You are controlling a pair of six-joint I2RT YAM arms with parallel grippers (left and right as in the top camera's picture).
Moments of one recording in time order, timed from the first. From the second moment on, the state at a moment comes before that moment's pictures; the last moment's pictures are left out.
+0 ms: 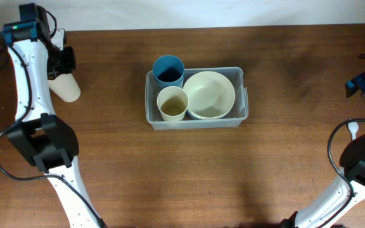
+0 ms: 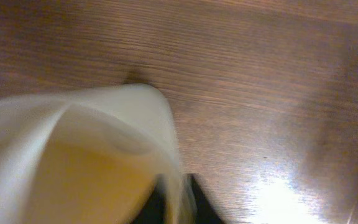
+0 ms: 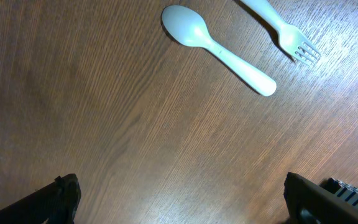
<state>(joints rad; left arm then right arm) 0.23 2.38 2.46 -1.39 0.03 0.09 -0.57 2.15 2.19 -1.61 0.07 0.57</state>
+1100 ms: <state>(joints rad) -0.23 2.07 3.00 -1.69 0.11 0.09 -0.57 2.15 2.19 -1.61 0.07 0.57</state>
